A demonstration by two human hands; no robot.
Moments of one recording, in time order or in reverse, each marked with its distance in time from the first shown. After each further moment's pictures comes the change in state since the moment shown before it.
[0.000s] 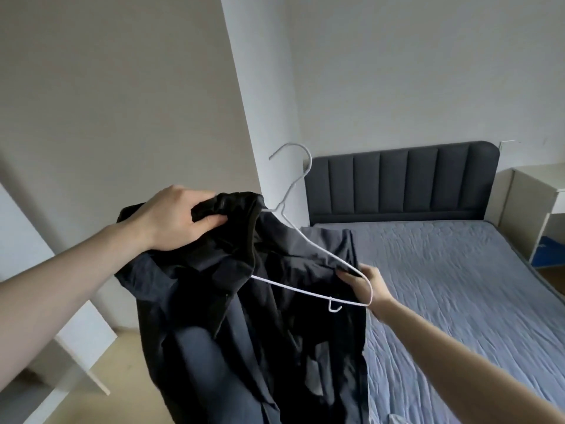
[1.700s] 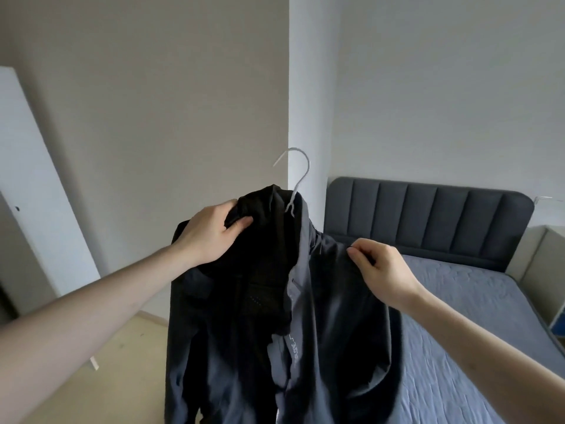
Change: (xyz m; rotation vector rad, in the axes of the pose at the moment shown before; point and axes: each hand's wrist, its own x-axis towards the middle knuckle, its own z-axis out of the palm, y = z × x) left_hand -0.030 -0.023 0.046 -0.250 0.170 -0.379; right_hand -0.030 -0.150 0.019 -0.608 -0.151 -0.552
